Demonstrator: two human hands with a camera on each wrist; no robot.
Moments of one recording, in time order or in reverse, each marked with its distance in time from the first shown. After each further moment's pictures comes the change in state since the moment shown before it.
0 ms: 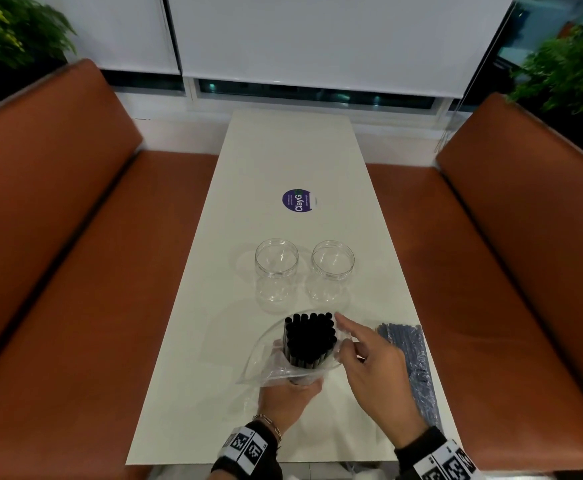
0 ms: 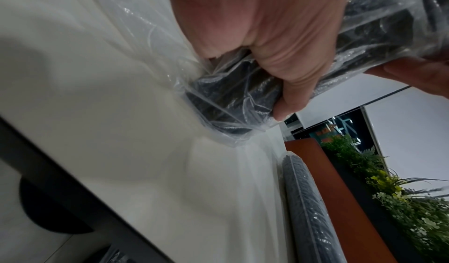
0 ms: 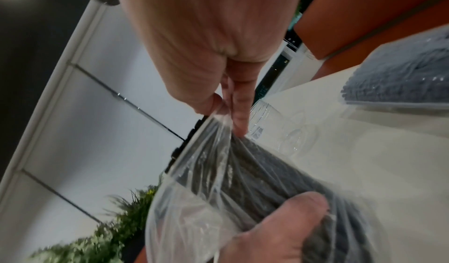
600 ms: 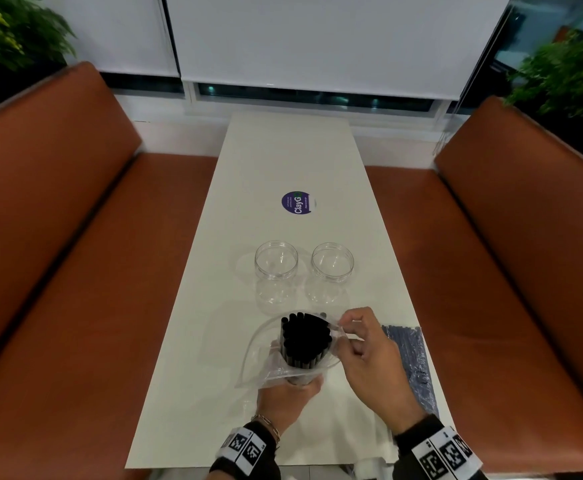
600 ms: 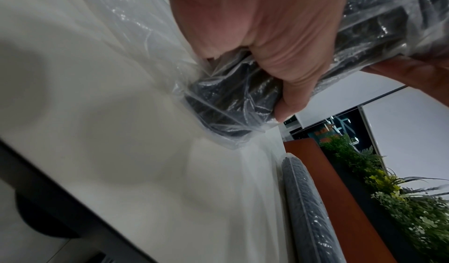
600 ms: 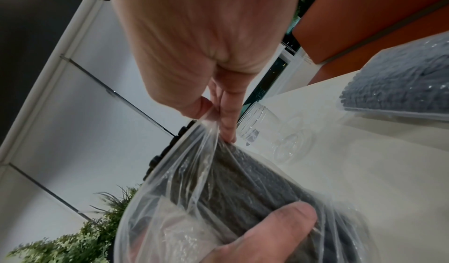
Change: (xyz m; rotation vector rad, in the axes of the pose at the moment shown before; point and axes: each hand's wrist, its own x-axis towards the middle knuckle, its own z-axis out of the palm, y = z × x) left_hand -0.005 0.007 -0.014 0.092 -0.169 -0.186; right_hand 0.015 0.004 0.002 0.134 -0.070 0.066
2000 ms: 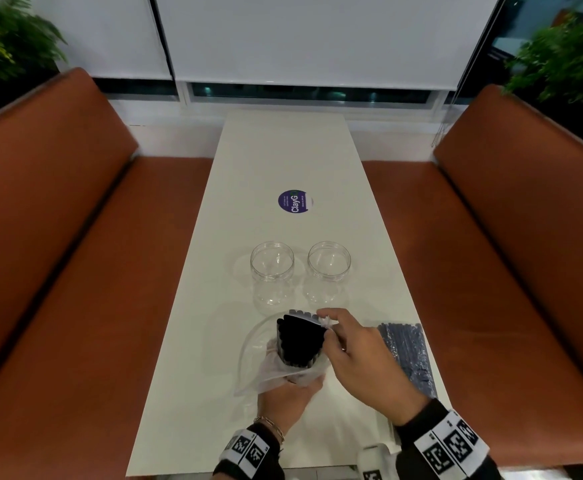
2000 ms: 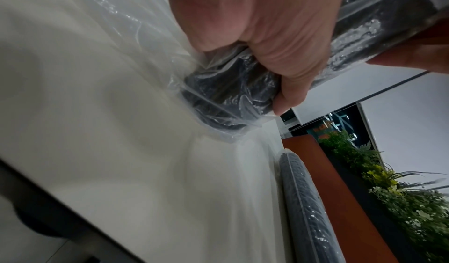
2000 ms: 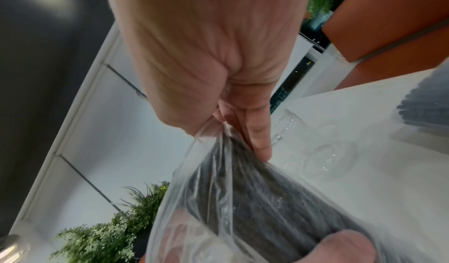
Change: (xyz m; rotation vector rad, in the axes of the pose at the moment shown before) left_hand 0.020 -0.003 0.019 -0.168 0.185 0.187; right_hand 0.011 -0.015 -0.005 -0.191 -0.215 -0.098
